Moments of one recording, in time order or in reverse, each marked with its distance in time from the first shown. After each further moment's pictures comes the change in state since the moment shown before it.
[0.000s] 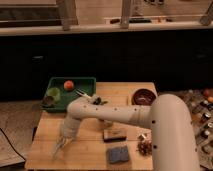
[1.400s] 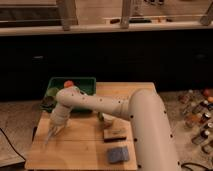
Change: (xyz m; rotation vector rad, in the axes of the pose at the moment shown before) arm -0.013 -0.097 0.017 -0.012 -0.014 -0.180
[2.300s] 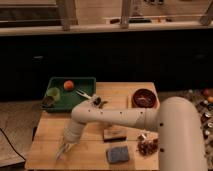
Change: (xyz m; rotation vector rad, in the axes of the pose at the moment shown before) arm -0.015 0.121 -0.012 0.007 0.007 0.206
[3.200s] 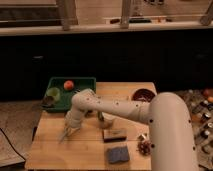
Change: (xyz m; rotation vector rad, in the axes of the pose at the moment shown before) arm 0.042 -0.076 -0.020 0.041 0.073 -0.045
